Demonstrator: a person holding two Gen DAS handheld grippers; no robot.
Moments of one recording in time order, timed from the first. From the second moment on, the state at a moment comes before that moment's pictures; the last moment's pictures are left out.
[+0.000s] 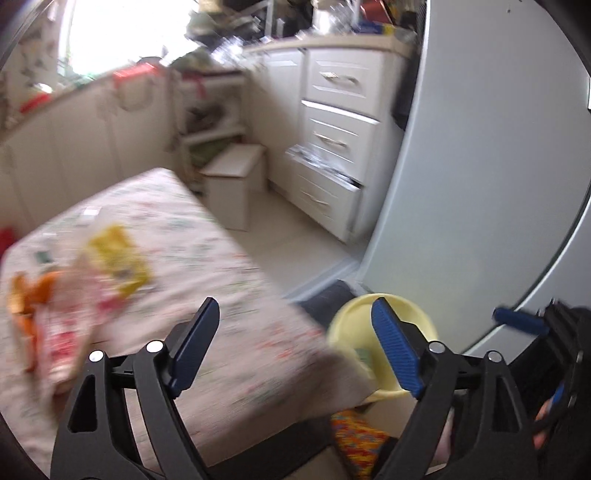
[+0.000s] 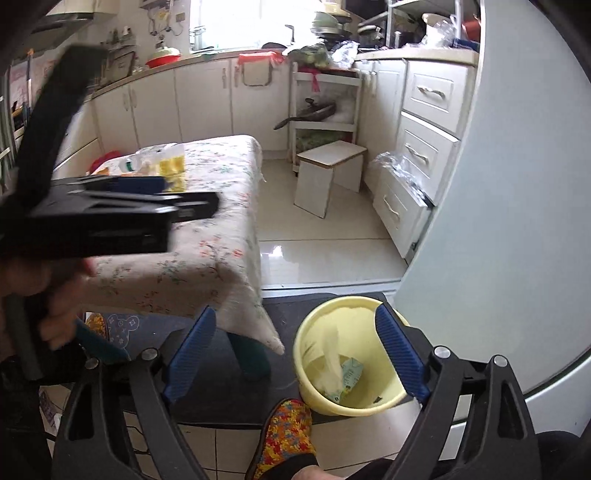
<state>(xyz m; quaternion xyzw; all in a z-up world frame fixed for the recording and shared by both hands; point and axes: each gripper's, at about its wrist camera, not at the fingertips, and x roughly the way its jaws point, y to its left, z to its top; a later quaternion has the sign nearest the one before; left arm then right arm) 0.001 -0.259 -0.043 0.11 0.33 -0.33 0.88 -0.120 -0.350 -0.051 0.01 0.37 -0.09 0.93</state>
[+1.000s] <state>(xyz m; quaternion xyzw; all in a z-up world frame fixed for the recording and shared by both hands) 0.004 -0.104 -0.040 0.01 0.31 -0.16 0.94 -0.091 -0.249 -0.036 -0.06 0.35 -0.01 0.93</state>
